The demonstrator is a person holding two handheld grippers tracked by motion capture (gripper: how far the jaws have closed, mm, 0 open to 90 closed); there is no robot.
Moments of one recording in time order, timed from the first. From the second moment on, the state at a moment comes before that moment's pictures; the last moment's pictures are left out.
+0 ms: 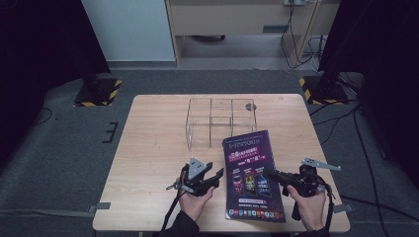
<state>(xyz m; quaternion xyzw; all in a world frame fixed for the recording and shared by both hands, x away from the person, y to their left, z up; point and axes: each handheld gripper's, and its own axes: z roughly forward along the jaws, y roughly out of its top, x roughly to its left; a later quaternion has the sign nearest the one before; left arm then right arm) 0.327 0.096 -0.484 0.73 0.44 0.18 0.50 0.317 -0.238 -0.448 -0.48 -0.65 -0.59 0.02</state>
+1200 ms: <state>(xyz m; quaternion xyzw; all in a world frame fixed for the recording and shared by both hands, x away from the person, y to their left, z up) 0.330 0.239 -0.526 0.71 0.55 0.26 0.36 0.337 -0.228 -0.355 -0.44 -0.61 -0.65 -0.08</state>
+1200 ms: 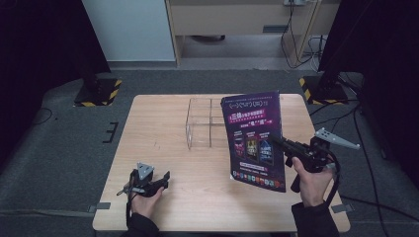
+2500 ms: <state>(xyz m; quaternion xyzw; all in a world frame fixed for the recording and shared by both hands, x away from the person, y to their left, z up) 0.339 0.241 -0.535 0.72 0.57 0.25 0.31 0.392 -0.226 -0.337 -0.48 -0.56 -0.66 -0.16</state>
